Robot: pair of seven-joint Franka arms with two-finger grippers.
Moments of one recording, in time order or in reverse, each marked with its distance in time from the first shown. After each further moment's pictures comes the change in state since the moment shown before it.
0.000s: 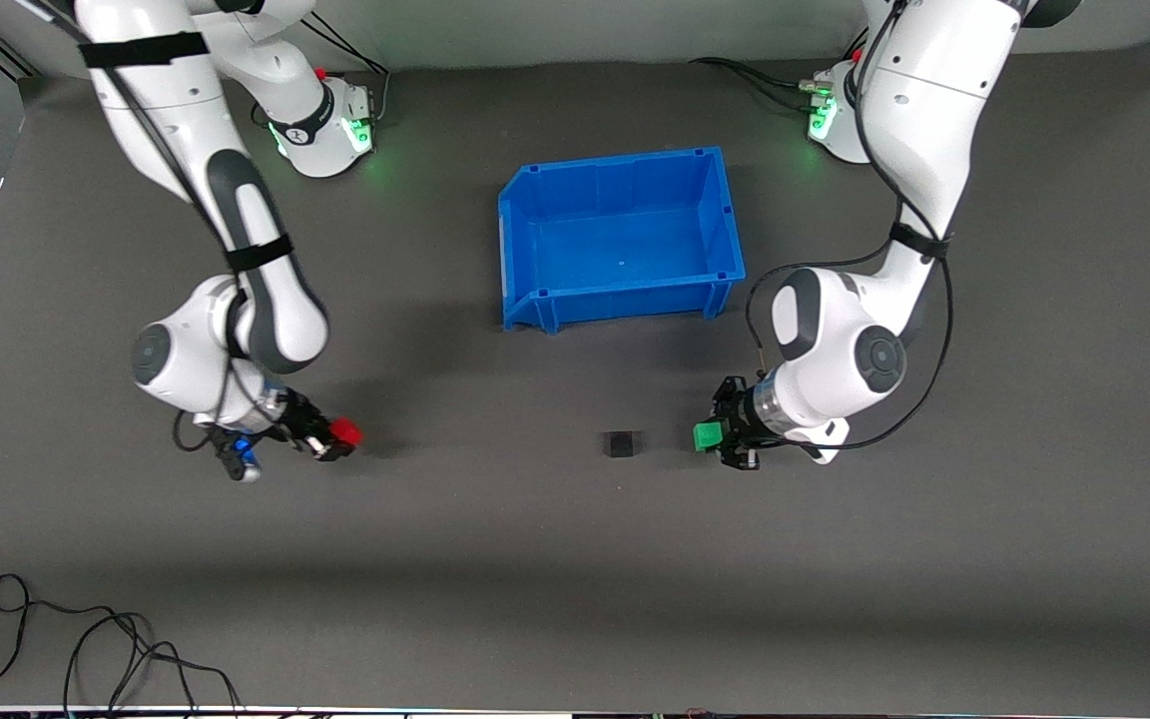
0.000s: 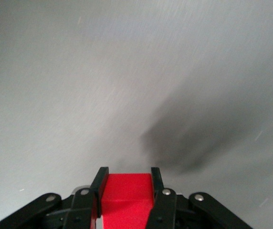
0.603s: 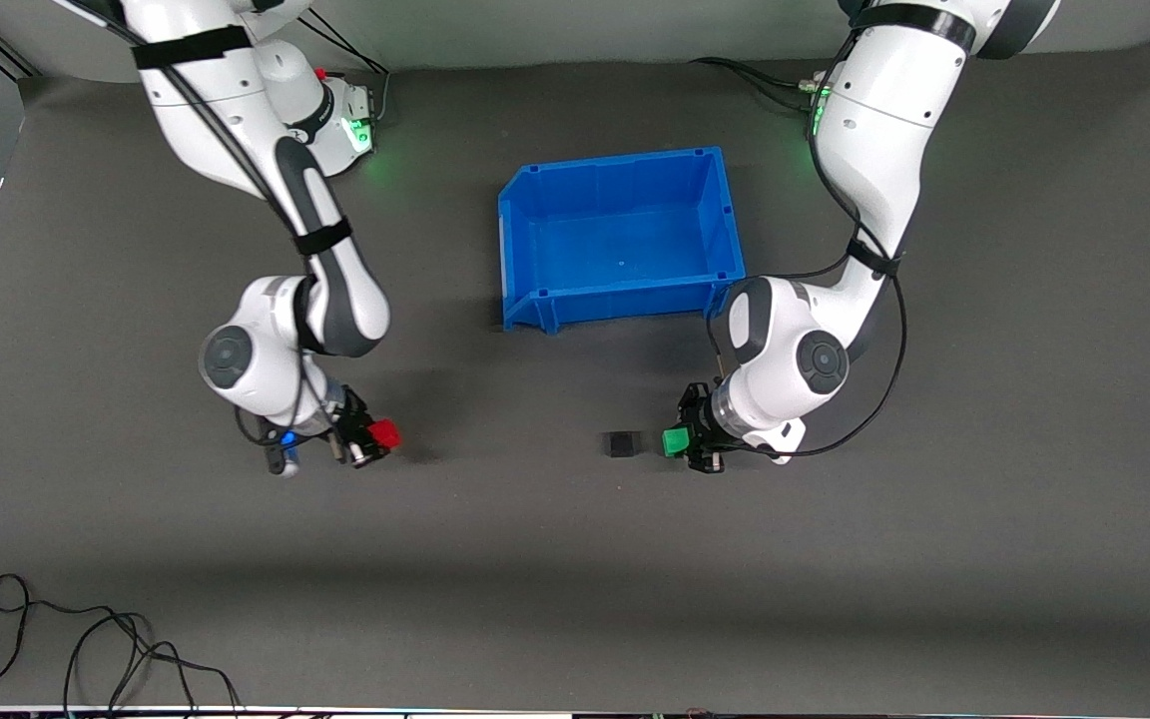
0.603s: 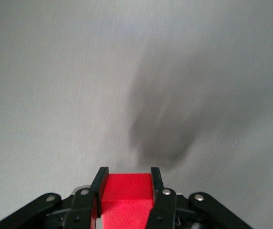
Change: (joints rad) left arm -0.065 0.103 0.002 0.086 0.000 0.059 -0.088; right arm 0.107 0.059 0.003 0.083 -0.180 0.000 0.564
